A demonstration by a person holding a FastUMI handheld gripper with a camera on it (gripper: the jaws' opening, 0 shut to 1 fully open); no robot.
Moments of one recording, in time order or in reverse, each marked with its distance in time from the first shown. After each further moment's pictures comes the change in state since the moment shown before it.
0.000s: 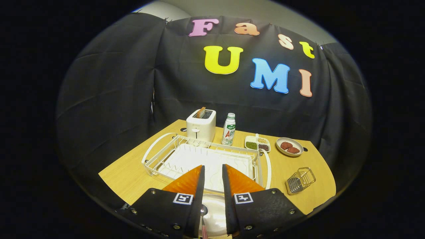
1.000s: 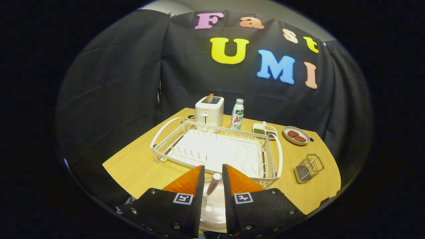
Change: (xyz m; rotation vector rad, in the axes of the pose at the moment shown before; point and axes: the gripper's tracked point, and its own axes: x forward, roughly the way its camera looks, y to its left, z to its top) arm -0.014 0.028 -0.051 0.004 0.078 0.049
